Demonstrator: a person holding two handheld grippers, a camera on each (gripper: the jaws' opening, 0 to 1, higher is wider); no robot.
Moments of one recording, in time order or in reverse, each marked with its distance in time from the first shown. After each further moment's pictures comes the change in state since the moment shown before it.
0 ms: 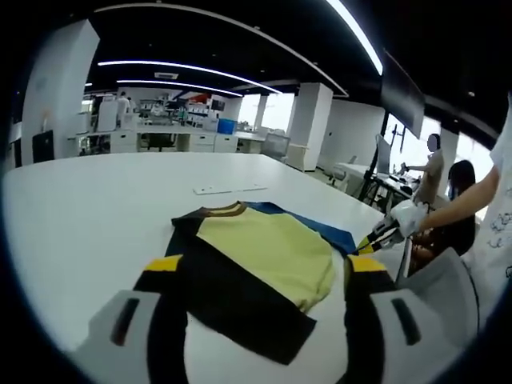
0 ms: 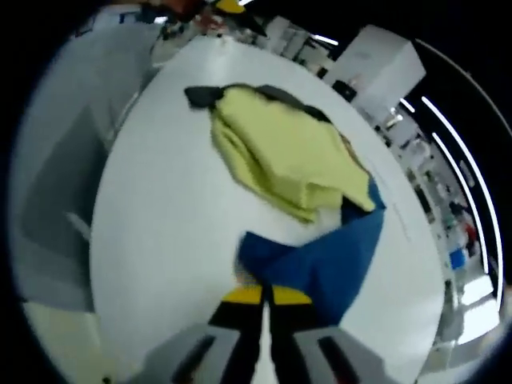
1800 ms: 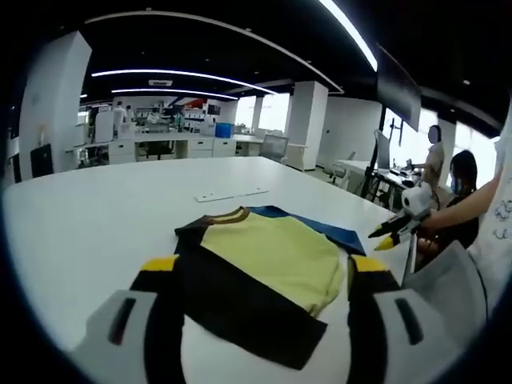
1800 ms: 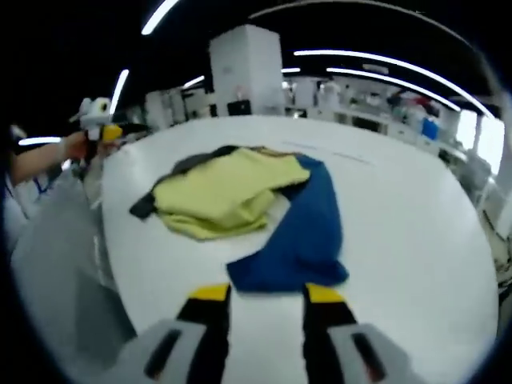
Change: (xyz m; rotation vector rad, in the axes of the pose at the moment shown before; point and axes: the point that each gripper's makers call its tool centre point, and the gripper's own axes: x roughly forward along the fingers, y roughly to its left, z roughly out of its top) left arm 0.008 0.002 0.009 0.054 -0.008 -0.002; right arm -0.029 0.006 -0.005 0.648 -0.173 -0.057
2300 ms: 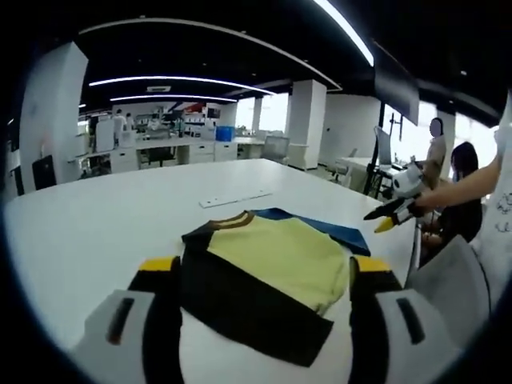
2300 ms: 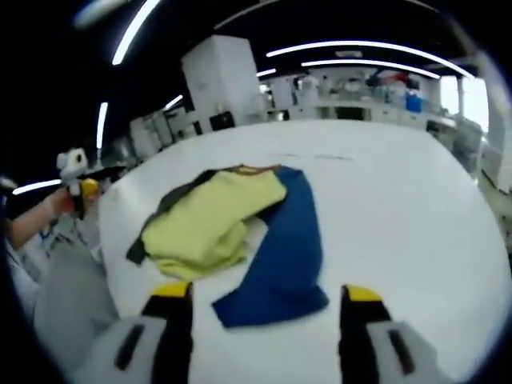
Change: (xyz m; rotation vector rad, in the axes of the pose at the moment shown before) left arm -0.007 0.004 0.007 0.051 -0.006 0.018; right arm -0.001 -0.042 0.031 0.336 -0.077 0.013
